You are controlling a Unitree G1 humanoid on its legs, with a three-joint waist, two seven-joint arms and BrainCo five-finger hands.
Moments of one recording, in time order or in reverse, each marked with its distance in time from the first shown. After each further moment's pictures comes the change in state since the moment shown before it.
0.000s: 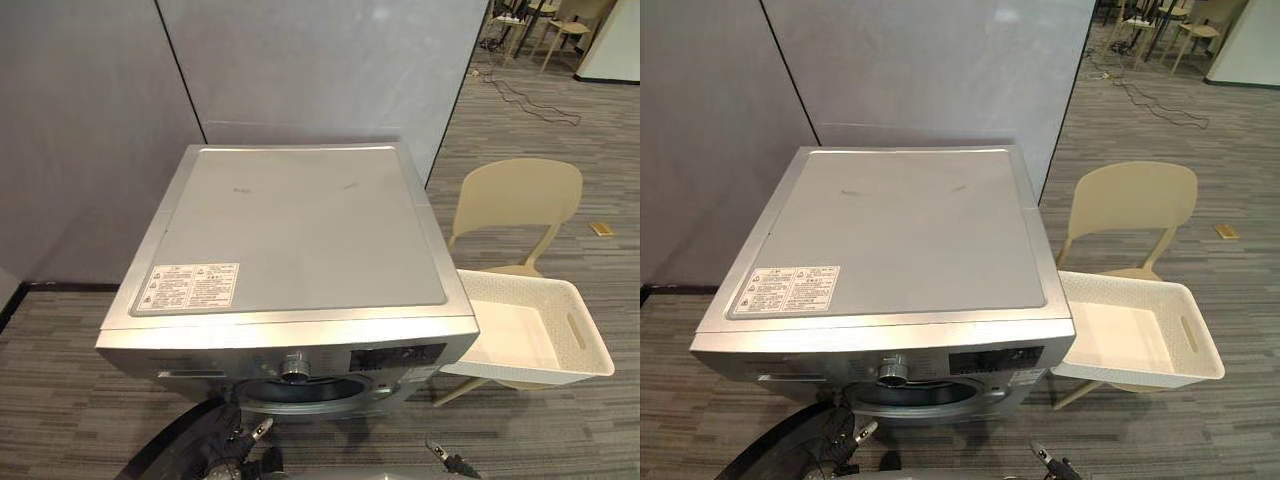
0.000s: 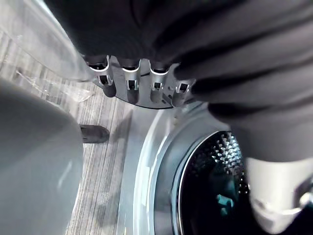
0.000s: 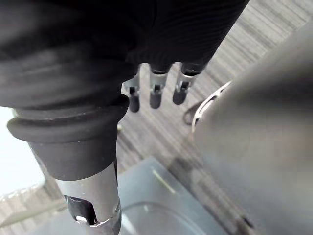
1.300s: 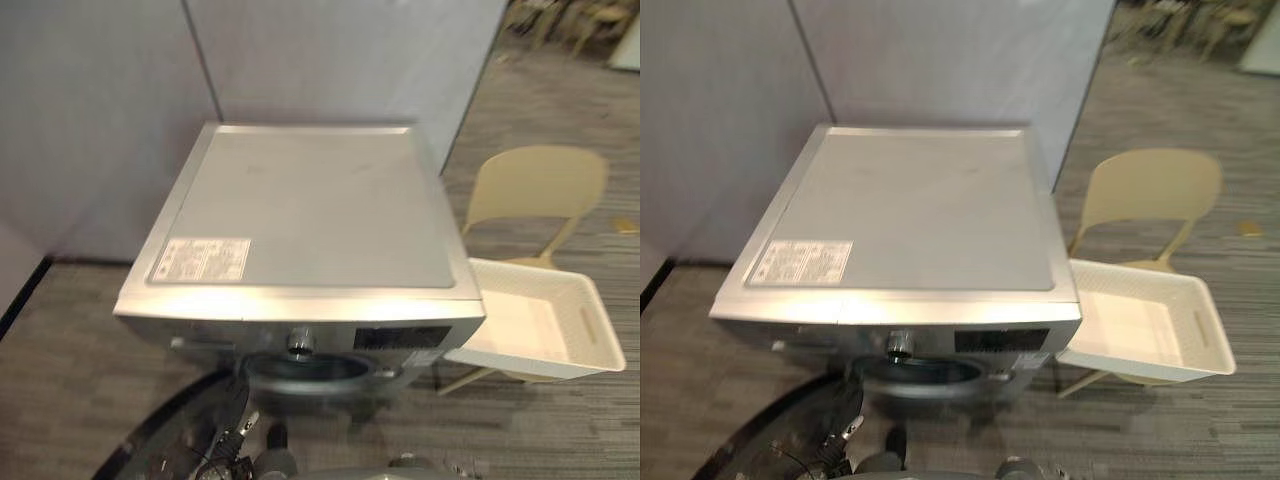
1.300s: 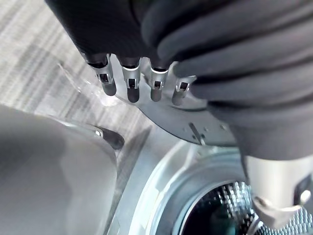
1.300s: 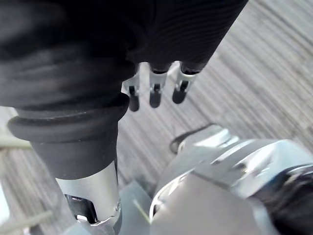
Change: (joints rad) left arm 0.007 -0.015 0.095 -0.036 -0.129 -0.029 -0.029; right arm -0.014 -0.078 -0.045 -0.027 -0.096 -0.006 0.010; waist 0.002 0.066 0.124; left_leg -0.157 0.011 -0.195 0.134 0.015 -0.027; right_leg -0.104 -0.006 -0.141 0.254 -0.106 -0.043
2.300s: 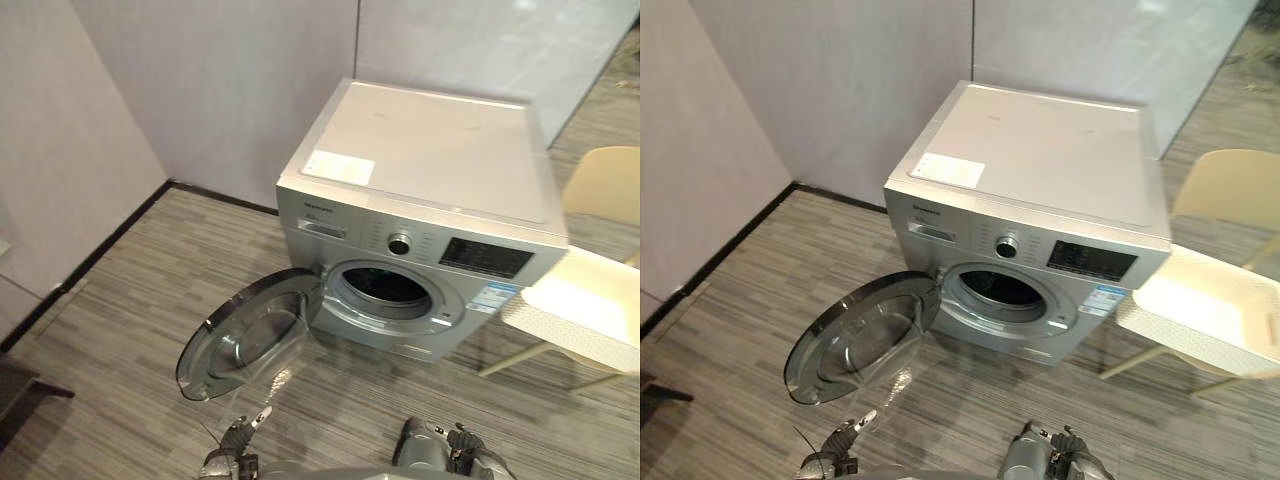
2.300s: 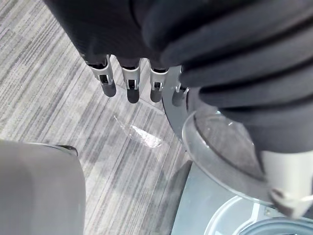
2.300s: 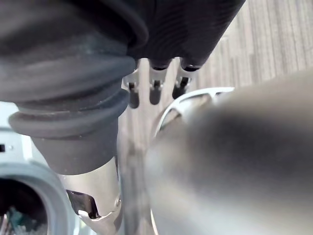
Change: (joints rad) left arm -0.020 0.075 -0.168 0.034 0.159 0.013 -0.011; right arm -0.061 0.019 0.130 0.004 -0.087 0.032 0.001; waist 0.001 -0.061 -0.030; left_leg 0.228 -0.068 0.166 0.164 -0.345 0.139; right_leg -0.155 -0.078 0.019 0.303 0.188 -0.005
